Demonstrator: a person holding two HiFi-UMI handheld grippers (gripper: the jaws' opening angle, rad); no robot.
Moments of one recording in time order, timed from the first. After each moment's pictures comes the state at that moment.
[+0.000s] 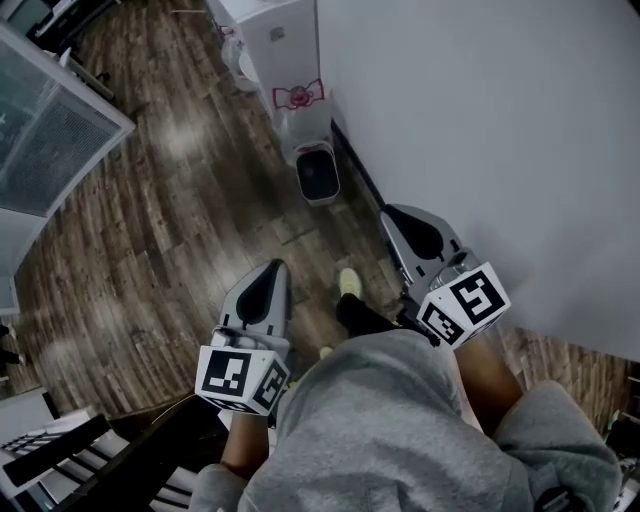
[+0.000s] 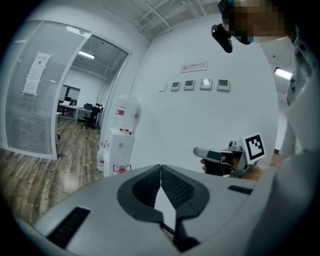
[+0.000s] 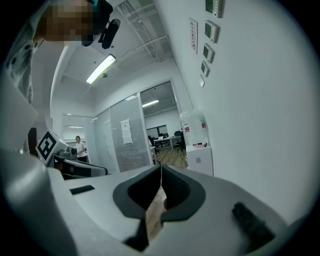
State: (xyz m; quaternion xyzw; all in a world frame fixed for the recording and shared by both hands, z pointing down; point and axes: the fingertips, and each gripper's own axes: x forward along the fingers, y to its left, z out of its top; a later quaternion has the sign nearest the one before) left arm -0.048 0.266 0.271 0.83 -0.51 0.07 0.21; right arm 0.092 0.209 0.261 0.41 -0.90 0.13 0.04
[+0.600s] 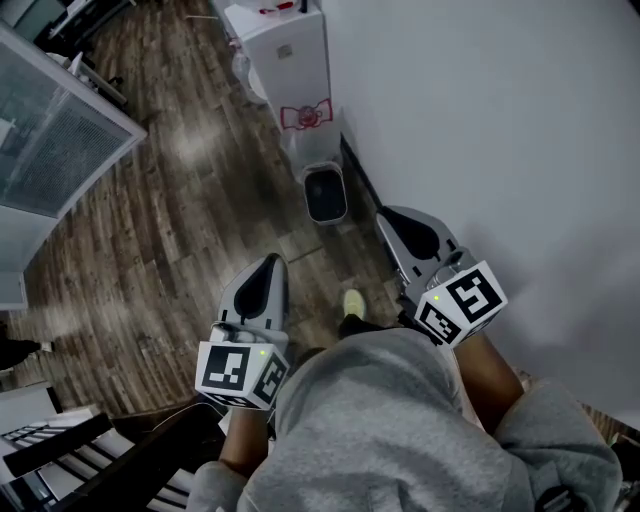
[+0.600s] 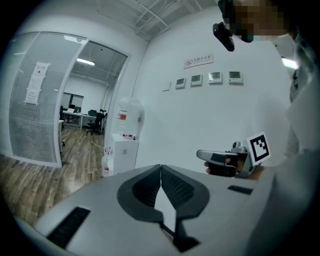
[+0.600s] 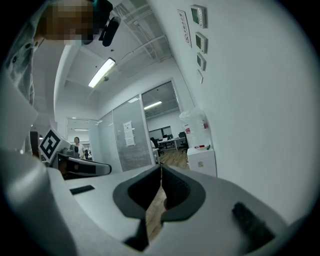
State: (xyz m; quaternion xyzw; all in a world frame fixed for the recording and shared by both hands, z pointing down) left arm -0.031 0.182 0.261 0.81 -0.55 0.08 0.19; right arm 0.107 0.129 0.260 0.38 -0.92 0.13 0.03
